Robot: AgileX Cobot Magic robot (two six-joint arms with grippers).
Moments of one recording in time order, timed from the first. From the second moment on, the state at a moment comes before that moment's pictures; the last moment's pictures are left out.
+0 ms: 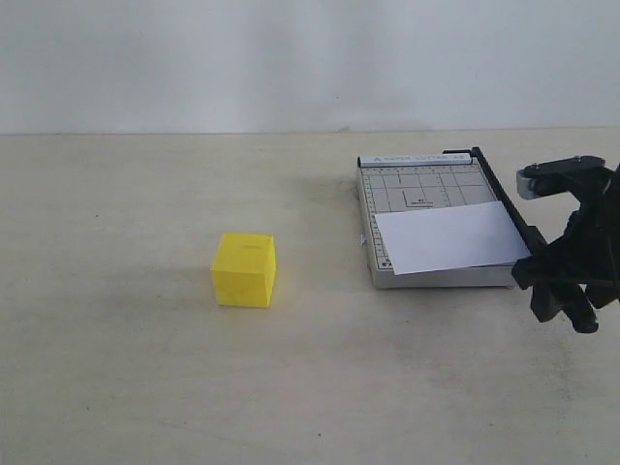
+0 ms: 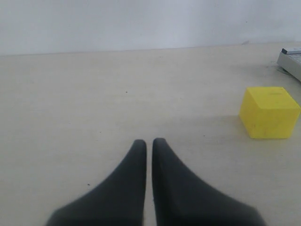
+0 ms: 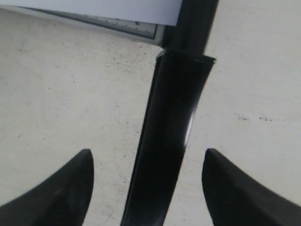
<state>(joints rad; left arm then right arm) -0.05 0.00 0.00 -0.12 0.36 0.11 0.07 1.74 -0.97 0.07 0.76 -0.25</state>
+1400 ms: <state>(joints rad) -0.05 0.00 0.00 -0.12 0.36 0.11 0.06 1.46 -0.97 0.10 0.68 -0.29</state>
